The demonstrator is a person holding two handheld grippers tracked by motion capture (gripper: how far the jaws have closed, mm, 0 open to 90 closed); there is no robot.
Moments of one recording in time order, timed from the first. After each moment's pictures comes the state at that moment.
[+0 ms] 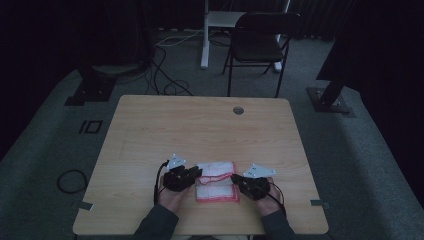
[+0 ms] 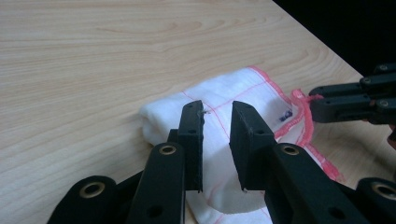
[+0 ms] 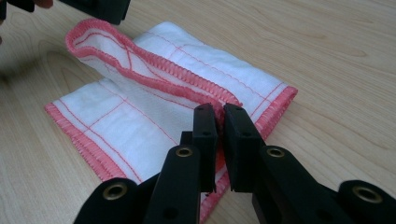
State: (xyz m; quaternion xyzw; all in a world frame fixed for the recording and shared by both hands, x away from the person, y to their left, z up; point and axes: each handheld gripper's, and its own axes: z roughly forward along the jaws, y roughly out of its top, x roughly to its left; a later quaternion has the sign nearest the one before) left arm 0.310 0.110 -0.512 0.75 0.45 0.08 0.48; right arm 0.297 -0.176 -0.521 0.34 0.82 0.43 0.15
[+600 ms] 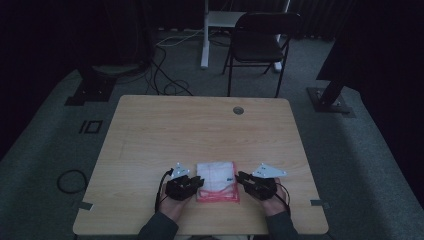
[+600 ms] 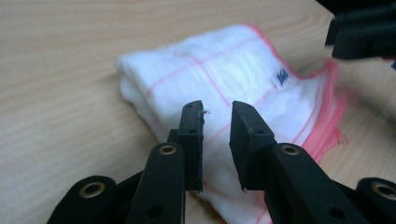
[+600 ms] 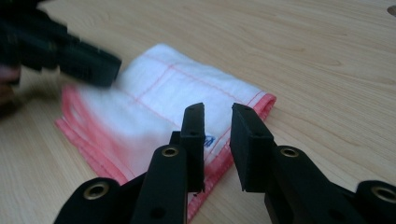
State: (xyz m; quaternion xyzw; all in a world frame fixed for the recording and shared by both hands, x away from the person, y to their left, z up) left arm 0.291 0.105 -0.533 0.78 0.44 0.07 0.45; right arm 0.293 -0.196 -0.514 0.36 0.79 0.47 0.15
